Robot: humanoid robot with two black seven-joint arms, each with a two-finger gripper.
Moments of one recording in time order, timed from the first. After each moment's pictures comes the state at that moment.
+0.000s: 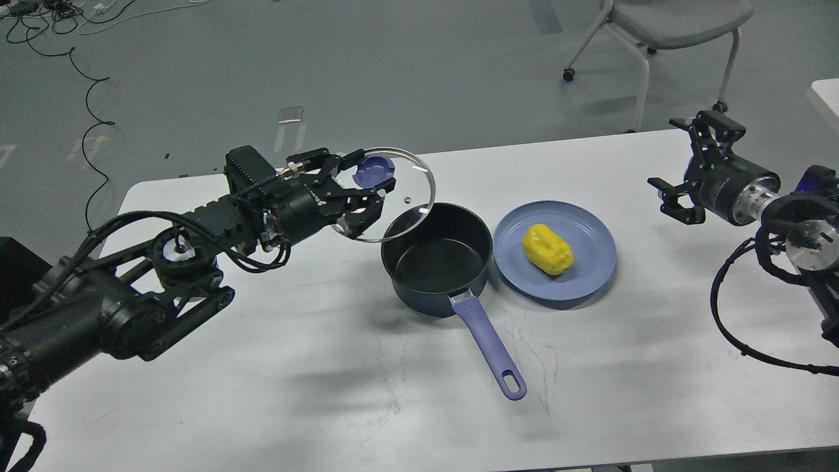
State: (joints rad) left arm -0.90 0.56 -0.29 -1.09 2.03 0.20 -0.29; right arm 0.49 -0.42 1.18 0.88 -0.50 0.29 -0.15
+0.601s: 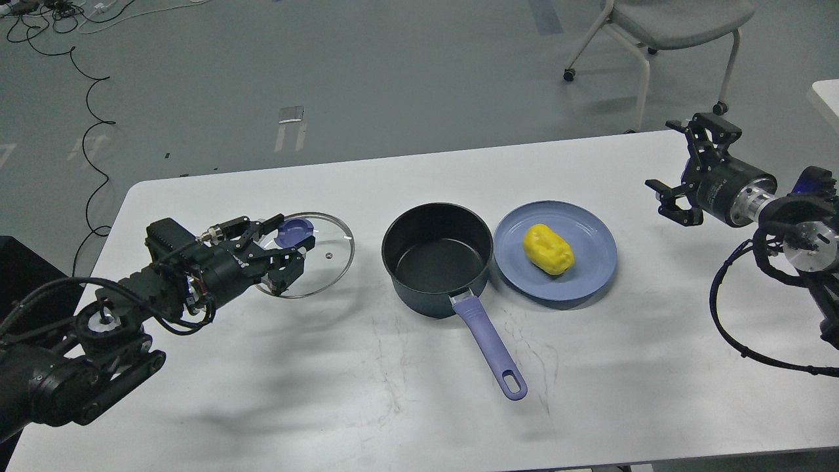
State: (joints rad) left arm -0.69 0.66 -0.28 -1.00 1.95 0.32 -0.35; right arm 0.49 -0.42 1.16 0.87 -0.50 0.29 -0.14
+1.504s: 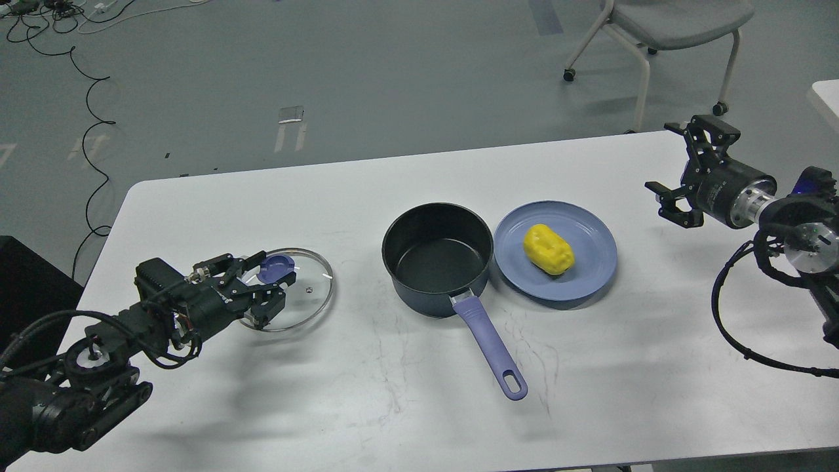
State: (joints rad) left arm -0.63 0.63 -0.25 -0.85 1.92 0.40 -0.45; right arm 0.48 -0.44 1.15 0.89 -0.50 0.29 -0.14
